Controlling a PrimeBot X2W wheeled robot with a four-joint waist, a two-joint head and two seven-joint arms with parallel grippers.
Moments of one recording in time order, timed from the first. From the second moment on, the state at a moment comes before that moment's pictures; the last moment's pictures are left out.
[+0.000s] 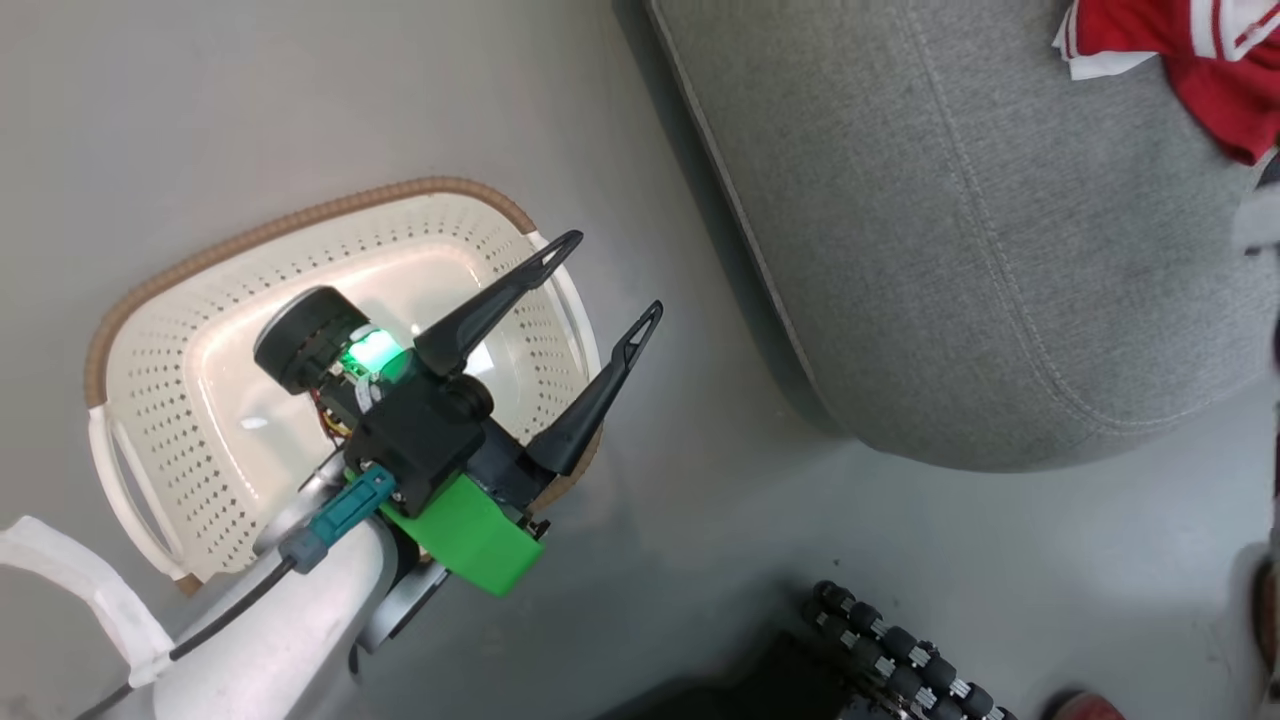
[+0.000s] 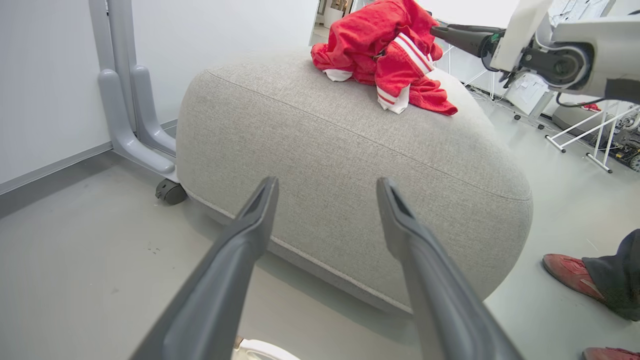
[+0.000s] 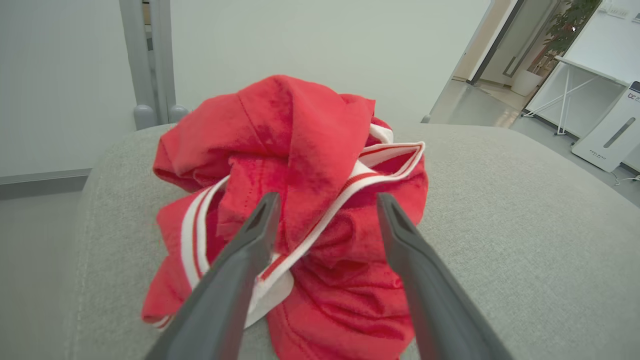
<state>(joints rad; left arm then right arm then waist) -0.56 0.45 -0.75 -0.09 -0.39 -0.09 -0.17 -0.70 -0.24 -0.26 0.36 0.21 0.13 -0.26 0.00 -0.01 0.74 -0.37</state>
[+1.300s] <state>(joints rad) 0.02 0.05 -0.12 0.07 -0.20 -0.10 -0.26 -0.04 -0.12 0.09 0.03 0.11 0.13 -0.26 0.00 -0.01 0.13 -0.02</state>
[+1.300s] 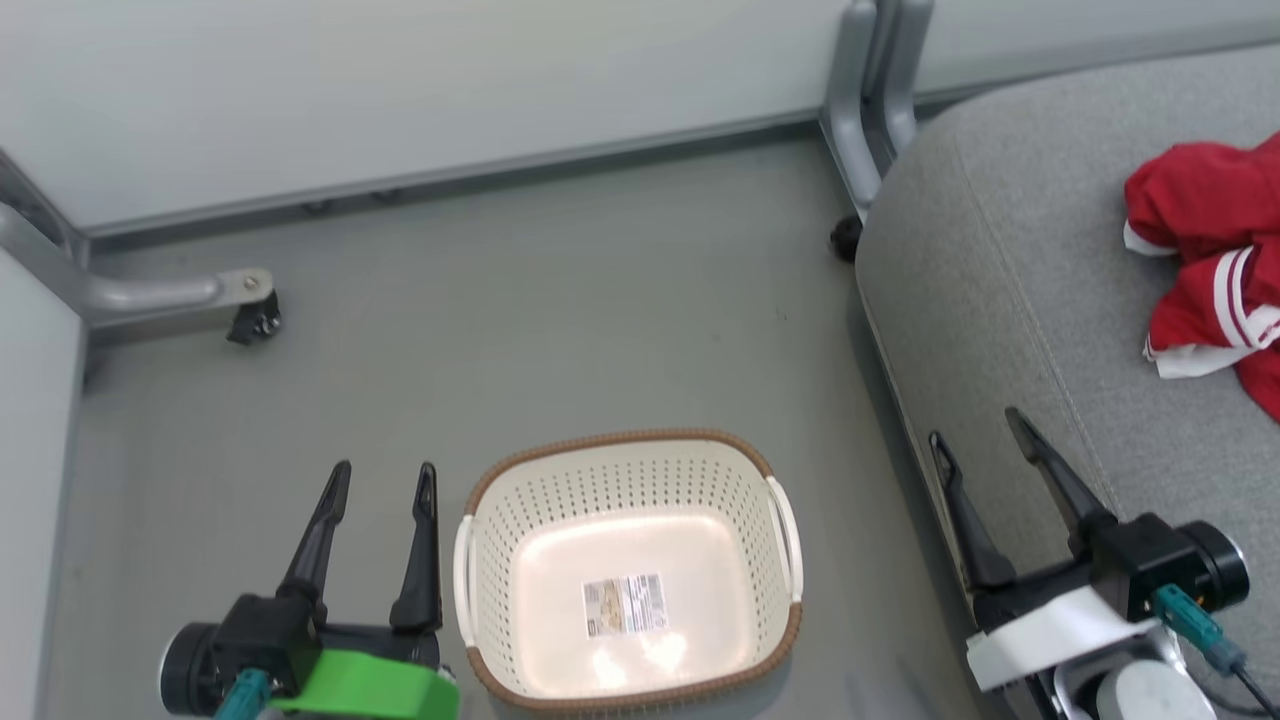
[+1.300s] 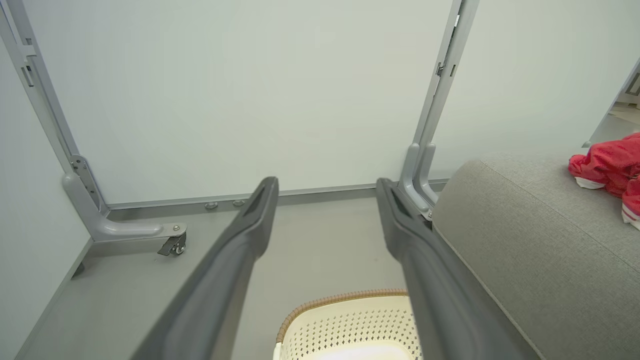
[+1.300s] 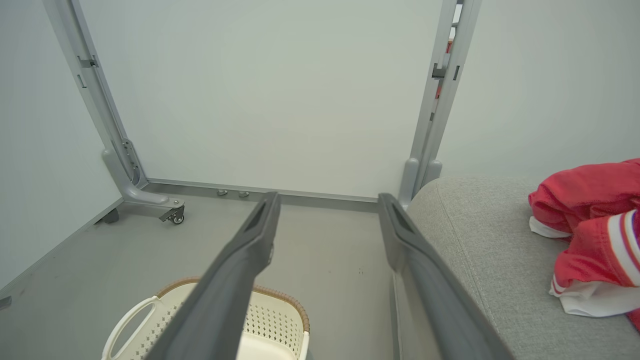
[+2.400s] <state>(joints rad) 0.16 0.05 -0.11 0.08 -0.26 -0.10 -0.25 0.10 -0.08 0.08 0.06 0.19 0.13 -0.25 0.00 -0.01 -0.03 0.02</state>
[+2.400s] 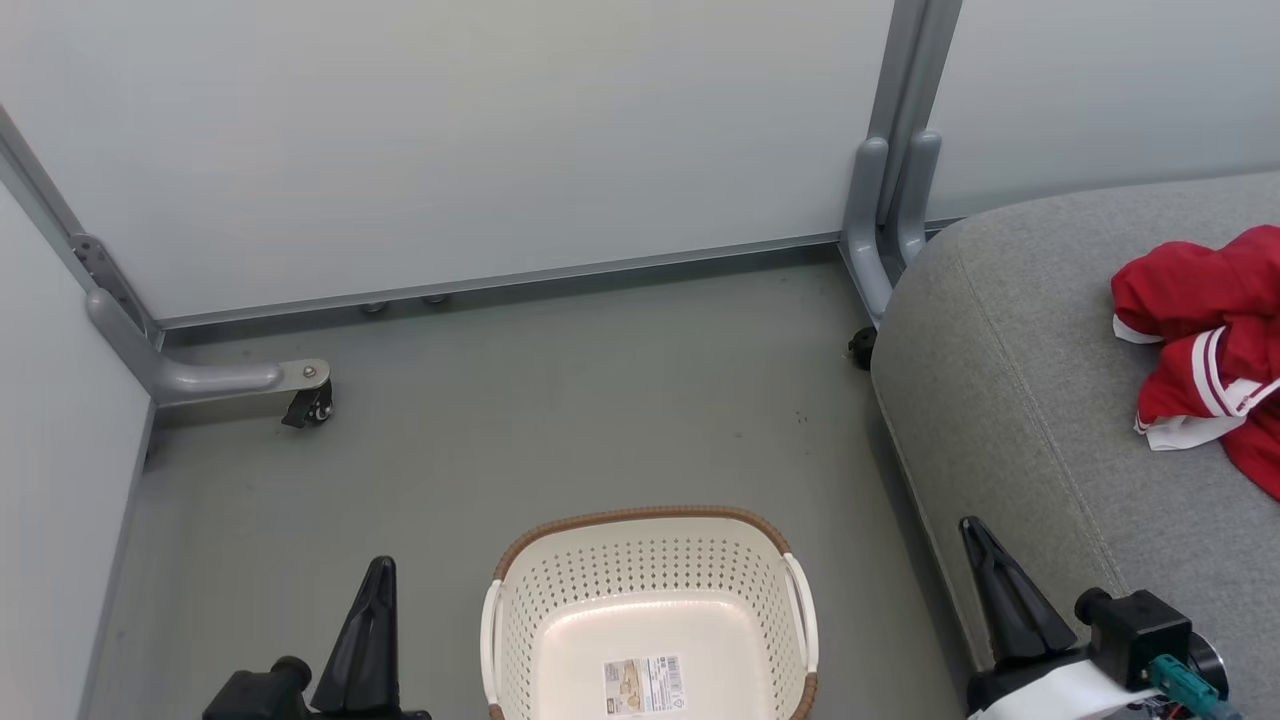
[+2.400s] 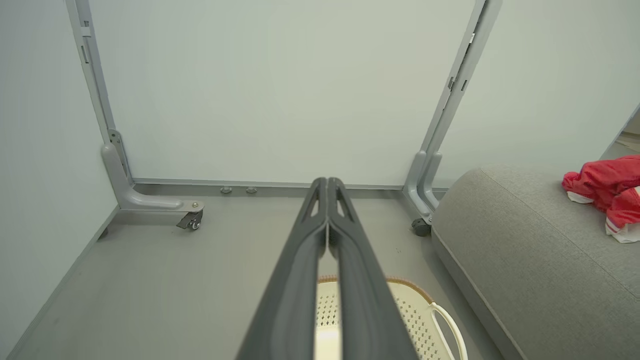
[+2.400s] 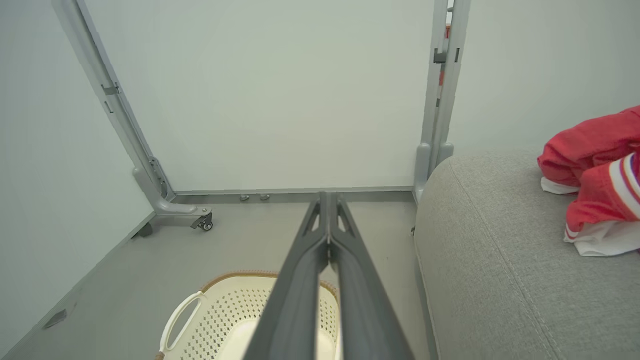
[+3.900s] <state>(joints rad) 0.03 0.08 -0.04 0.17 -0.99 -0.11 -0.10 0.00 -0.09 0.03 0.15 0.95 0.13 -0.10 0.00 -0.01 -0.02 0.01</state>
